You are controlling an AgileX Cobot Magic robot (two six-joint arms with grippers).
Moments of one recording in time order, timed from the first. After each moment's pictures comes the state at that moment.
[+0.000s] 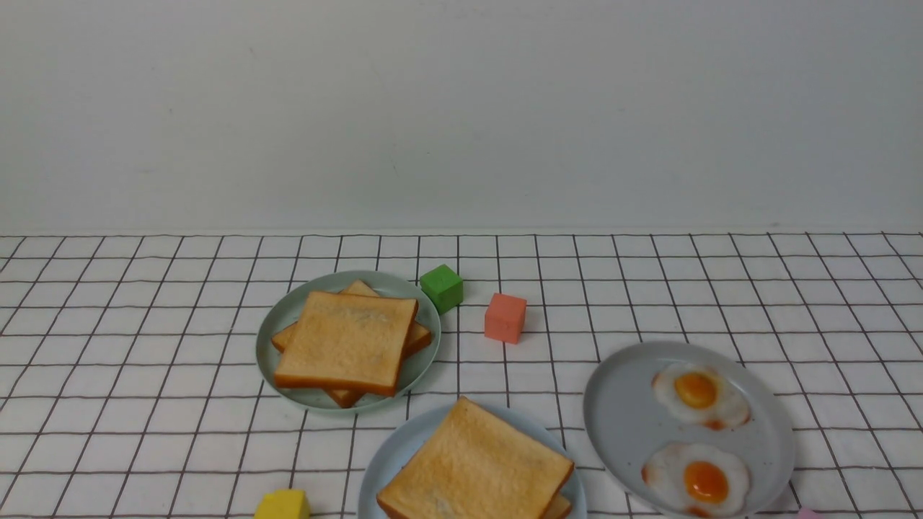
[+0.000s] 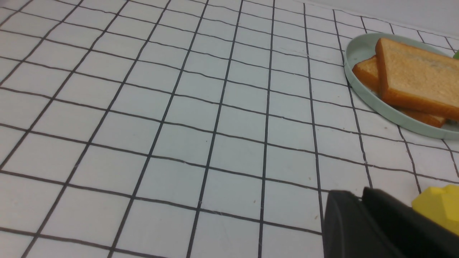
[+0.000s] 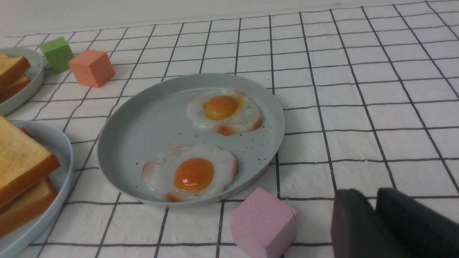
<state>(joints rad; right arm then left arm) 0.14 -0.01 0.02 -0.10 0.39 0.20 0.01 -0.01 0.03 0.05 0.40 -0.27</state>
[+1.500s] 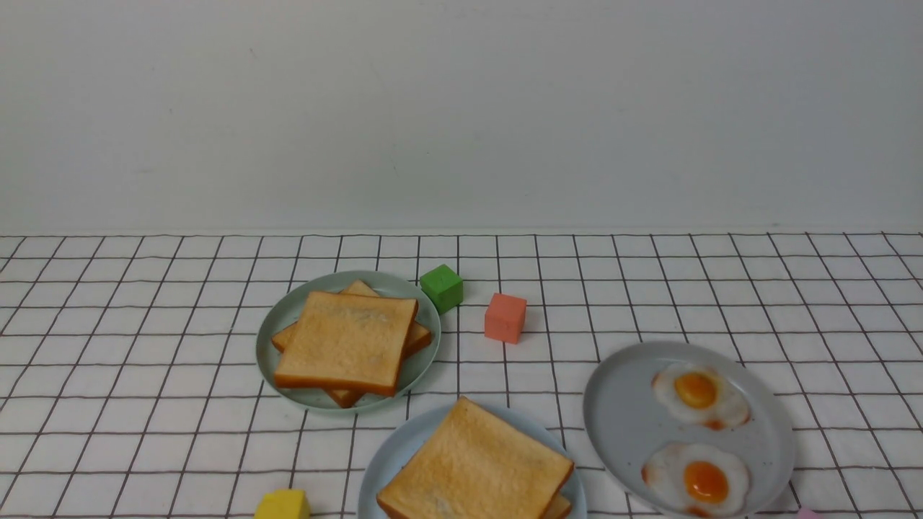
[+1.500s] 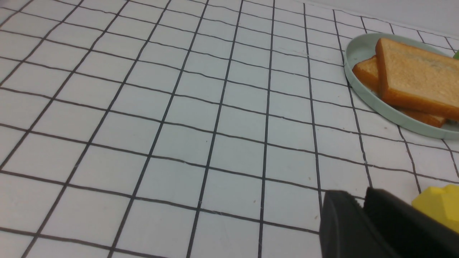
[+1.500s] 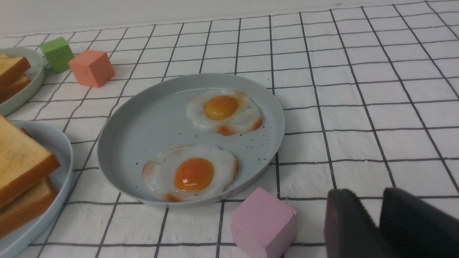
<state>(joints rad) 0.14 -0.01 0.02 -0.10 0.39 0.20 0.01 -0.01 0.03 0.05 0.40 -0.27</state>
